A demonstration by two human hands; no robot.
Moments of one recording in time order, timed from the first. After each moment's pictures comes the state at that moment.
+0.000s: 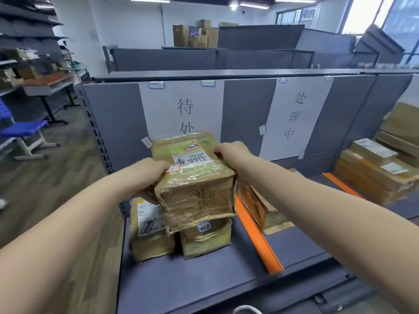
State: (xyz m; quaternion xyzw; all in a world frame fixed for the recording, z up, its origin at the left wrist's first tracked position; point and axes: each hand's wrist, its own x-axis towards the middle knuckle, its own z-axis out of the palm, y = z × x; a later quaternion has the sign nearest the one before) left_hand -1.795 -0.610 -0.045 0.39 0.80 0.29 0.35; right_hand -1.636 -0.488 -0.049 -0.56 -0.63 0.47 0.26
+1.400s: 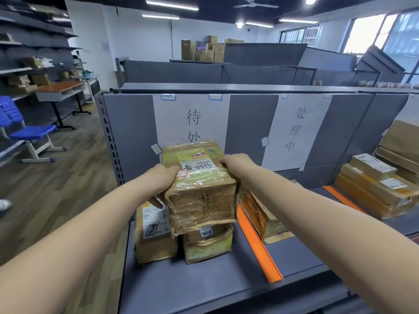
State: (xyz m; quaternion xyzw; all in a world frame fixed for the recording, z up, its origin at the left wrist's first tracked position) left_hand -1.790 -0.611 -0.054 0.40 0.82 0.28 0.30; right_hand -1.637 -0.483 -0.058 -0.58 -0.62 0.48 0.24
